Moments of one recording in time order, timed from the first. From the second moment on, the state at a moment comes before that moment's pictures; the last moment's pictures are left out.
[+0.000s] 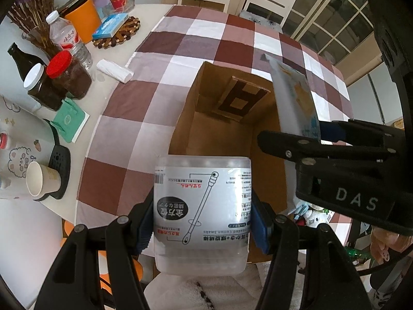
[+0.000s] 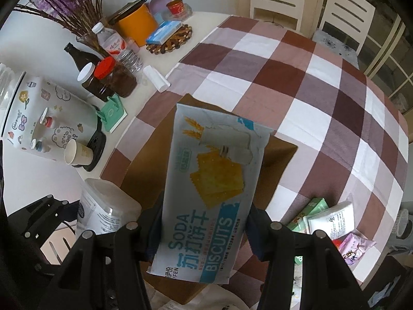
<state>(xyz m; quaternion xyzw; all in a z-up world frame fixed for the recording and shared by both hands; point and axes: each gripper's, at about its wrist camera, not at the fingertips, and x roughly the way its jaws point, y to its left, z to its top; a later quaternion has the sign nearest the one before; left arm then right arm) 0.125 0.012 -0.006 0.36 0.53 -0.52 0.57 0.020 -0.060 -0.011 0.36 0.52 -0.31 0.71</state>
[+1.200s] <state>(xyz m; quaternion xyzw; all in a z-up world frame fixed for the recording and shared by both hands) 0.125 -0.002 -0.026 0.38 0.54 -0.51 0.55 0.039 -0.069 -0.052 0.37 0.56 -0.27 0.69</state>
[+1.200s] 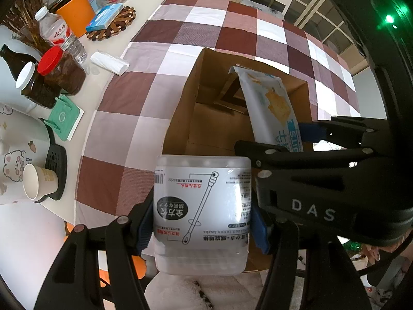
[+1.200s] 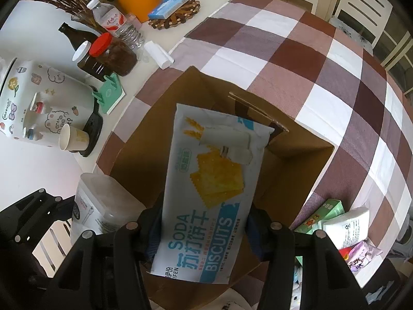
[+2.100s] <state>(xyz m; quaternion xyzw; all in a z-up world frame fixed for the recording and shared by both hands) 0.118 0.000 -0.008 0.38 0.52 -0.52 0.56 0.029 -0.067 -0.034 0.36 0.56 -0.30 0.68</state>
